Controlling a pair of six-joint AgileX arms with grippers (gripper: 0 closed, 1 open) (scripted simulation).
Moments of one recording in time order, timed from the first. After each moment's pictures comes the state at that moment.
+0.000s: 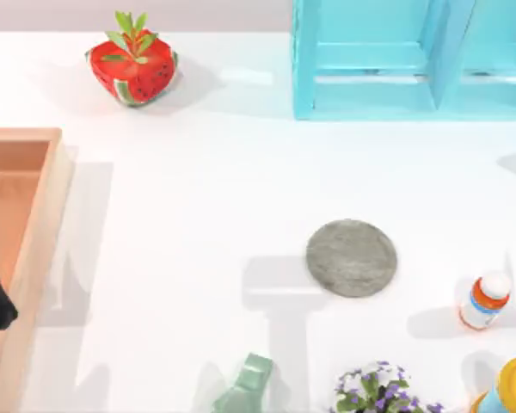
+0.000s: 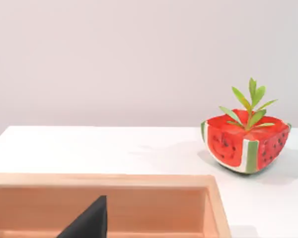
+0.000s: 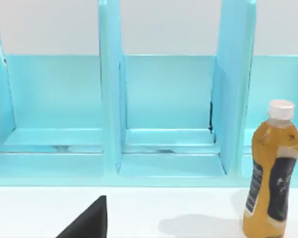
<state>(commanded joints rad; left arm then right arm) 0.00 0.00 0.00 0.00 0.00 0.00 0.00 0.00 0.00 0.00 0.00 0.00</state>
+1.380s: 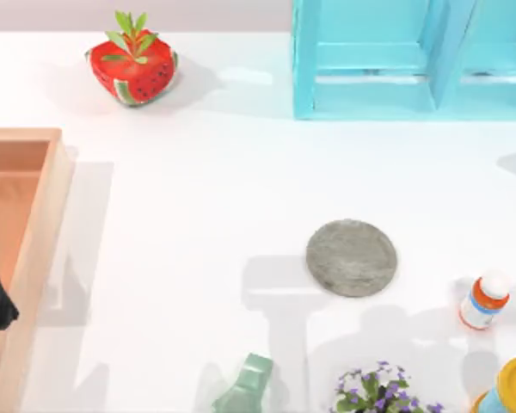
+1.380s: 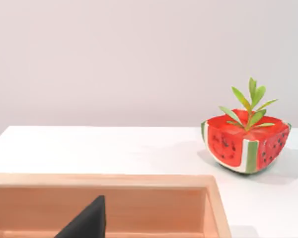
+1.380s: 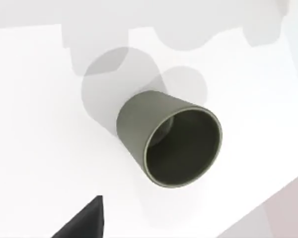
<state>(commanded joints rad) 0.00 0.00 0.00 0.00 0.00 0.00 -0.34 1.29 1.07 -0.91 -0.02 -1.48</state>
